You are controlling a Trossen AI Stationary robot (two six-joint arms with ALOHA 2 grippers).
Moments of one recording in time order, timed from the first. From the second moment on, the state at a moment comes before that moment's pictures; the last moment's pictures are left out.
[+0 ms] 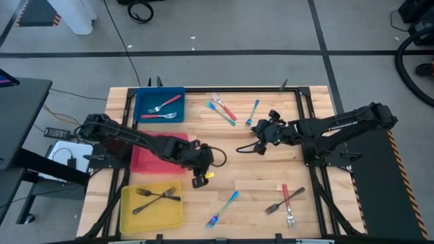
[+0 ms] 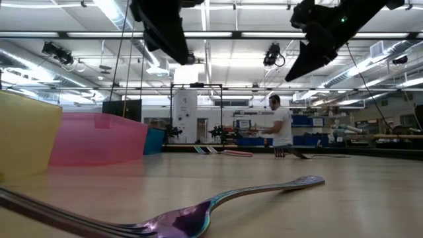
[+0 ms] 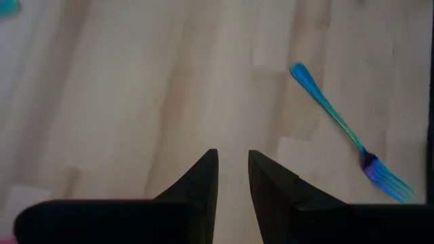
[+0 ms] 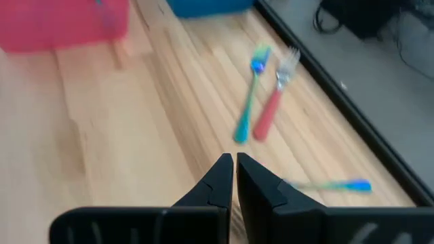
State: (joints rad) left arm -0.25 1.66 1.34 -0.68 -0.13 -0.42; right arm 0.10 1.13 0.76 -0.44 0.56 0.27
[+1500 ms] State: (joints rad) left arm 0.59 1.86 1.62 -0.28 0.11 0.12; right arm 0.00 1.13 0.76 -0.40 0.55 0.26
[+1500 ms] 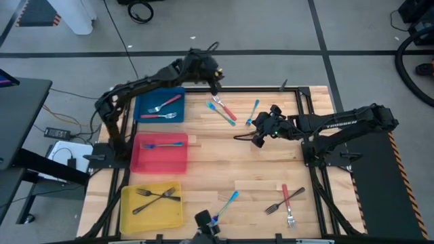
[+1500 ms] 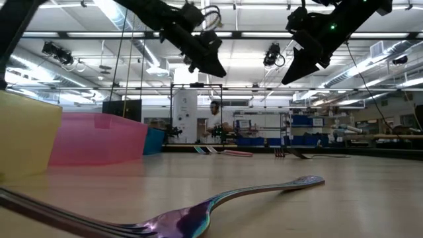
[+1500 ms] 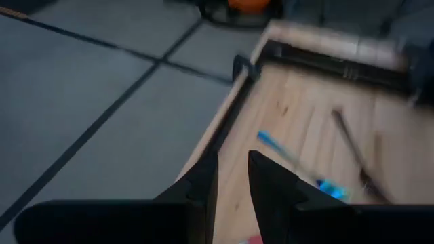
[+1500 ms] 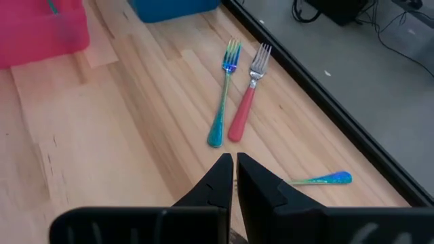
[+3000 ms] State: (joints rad) left arm 0.53 2.25 1.79 -0.80 0.13 0.48; right arm -0.01 1.13 0.71 -0.40 0.49 0.23
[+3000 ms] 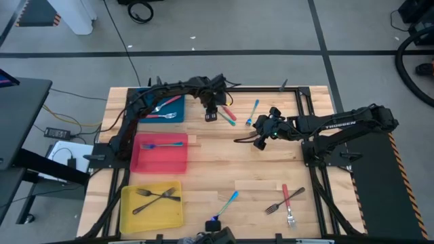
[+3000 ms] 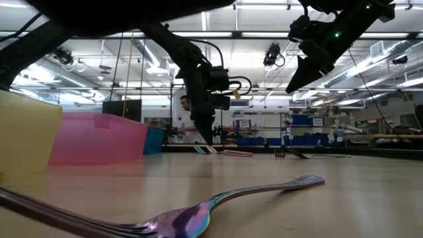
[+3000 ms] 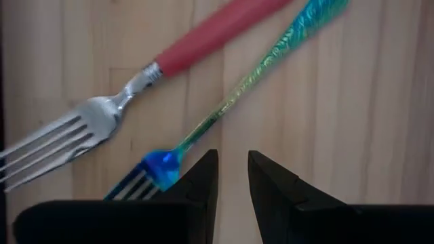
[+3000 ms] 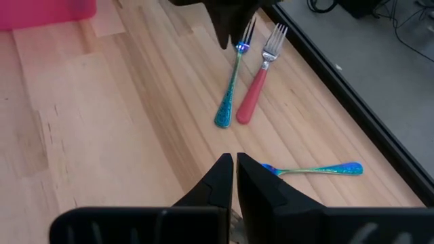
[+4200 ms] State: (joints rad) left arm 0.51 2.25 2.03 -1.01 0.05 0.30; right arm -0.01 1.13 0.71 -0.39 0.44 0.21
